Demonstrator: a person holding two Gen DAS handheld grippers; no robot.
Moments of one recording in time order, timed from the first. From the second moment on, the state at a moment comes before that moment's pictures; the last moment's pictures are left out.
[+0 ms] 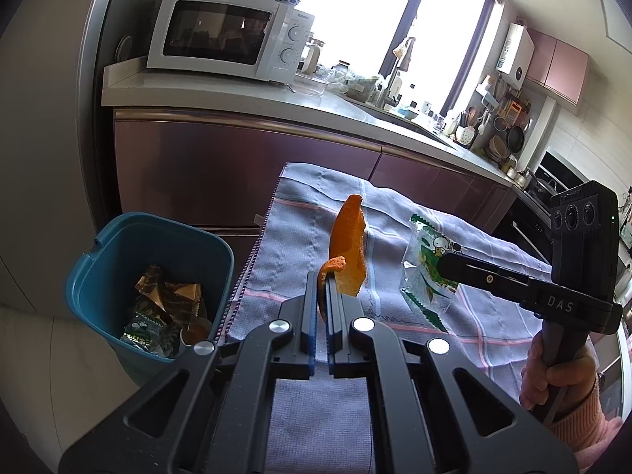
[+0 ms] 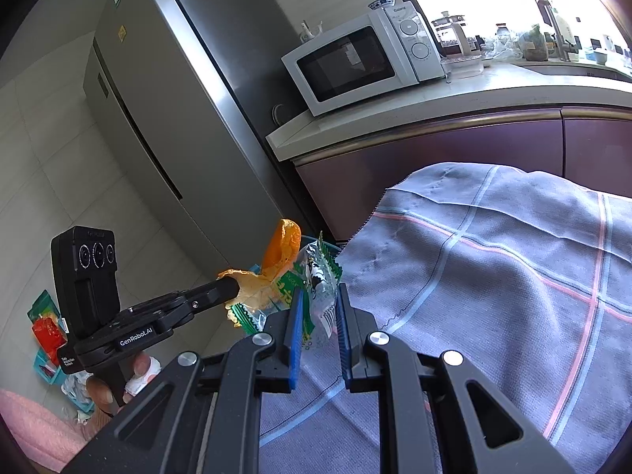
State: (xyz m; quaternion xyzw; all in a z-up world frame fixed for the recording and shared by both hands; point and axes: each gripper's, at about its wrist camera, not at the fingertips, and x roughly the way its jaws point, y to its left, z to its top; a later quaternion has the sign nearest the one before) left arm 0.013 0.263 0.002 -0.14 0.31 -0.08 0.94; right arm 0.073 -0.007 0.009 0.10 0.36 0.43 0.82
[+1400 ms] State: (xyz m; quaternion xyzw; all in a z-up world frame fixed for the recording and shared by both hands) left arm 0.002 0.280 0.005 -0.15 0.31 -0.05 0.94; right arm 0.081 0.021 0.006 0.10 0.37 0.44 0.81
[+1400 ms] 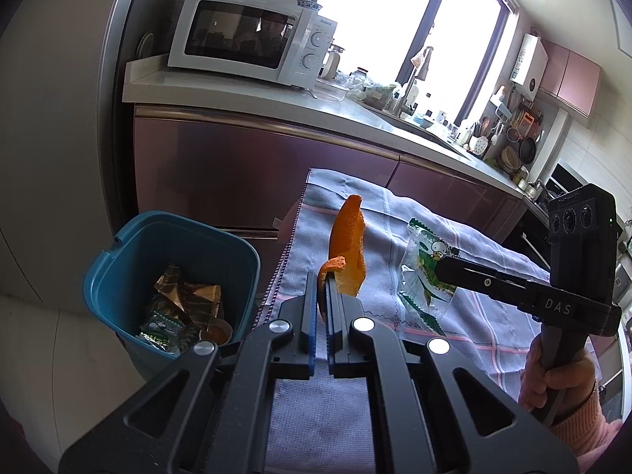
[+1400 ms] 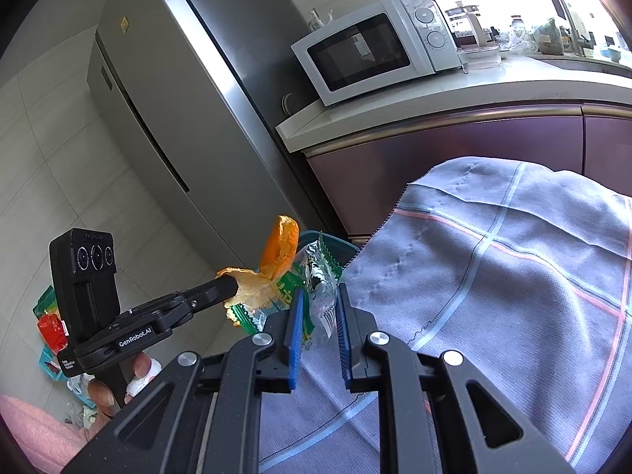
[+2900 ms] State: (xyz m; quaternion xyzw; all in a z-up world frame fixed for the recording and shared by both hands) left arm -0.007 0.293 0.005 -0.17 0.30 -0.02 0.94; right arm 0.092 0.055 0.000 0.08 0.39 0.47 0.79
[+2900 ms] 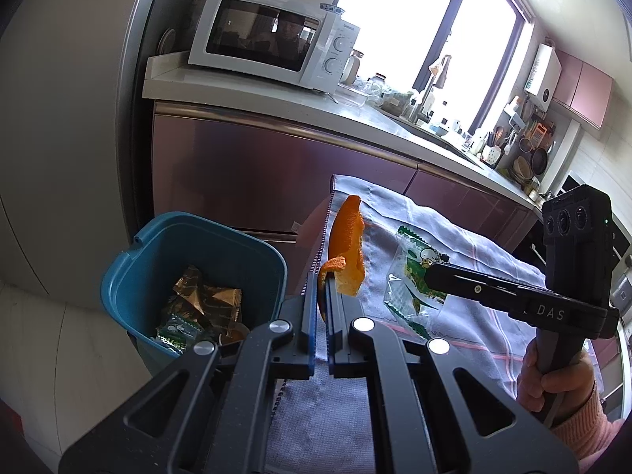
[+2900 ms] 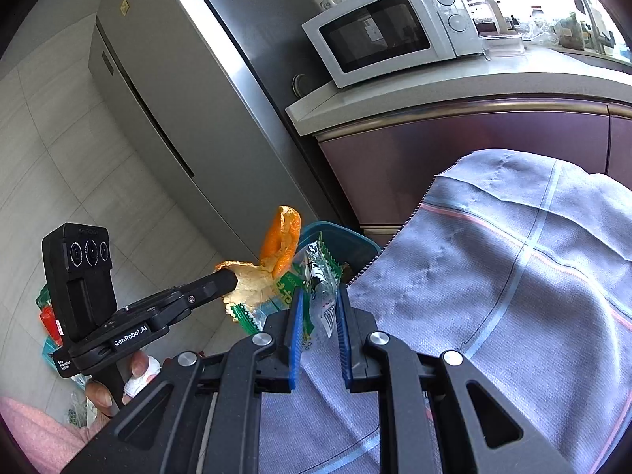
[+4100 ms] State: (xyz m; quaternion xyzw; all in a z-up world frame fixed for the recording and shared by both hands) left arm -0.019 0.309 0.000 -0.18 0.30 0.01 0.94; right arm 0.100 0.081 -0.002 0.07 0.39 0.48 0.78
